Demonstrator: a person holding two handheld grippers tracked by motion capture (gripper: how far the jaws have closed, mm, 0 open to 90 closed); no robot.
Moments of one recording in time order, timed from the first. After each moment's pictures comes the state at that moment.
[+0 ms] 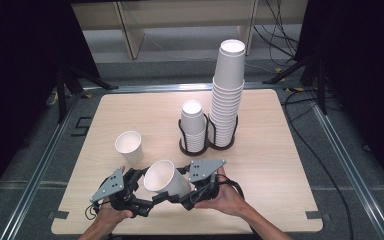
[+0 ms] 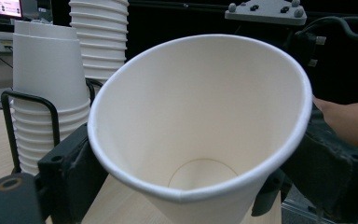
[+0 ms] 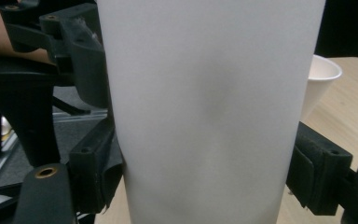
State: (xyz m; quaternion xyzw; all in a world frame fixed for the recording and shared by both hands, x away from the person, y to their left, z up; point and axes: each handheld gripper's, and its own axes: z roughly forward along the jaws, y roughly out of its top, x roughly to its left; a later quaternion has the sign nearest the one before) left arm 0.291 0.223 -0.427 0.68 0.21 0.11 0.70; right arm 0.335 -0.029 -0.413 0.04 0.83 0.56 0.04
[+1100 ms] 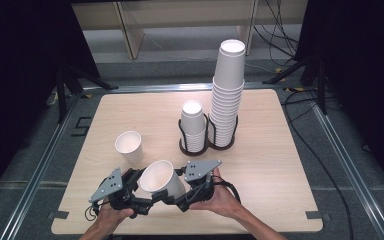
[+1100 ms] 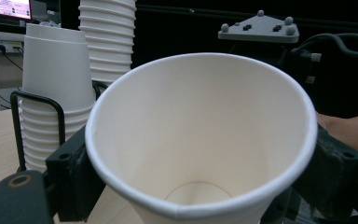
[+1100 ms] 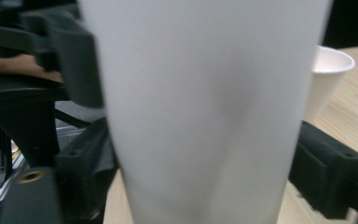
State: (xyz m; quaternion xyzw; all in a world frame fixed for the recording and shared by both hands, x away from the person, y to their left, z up) left arm 0.290 0.225 -0.426 0.67 0.22 0.12 0.70; right arm 0.335 -0.018 -0.423 0.08 0.82 0.57 0.00
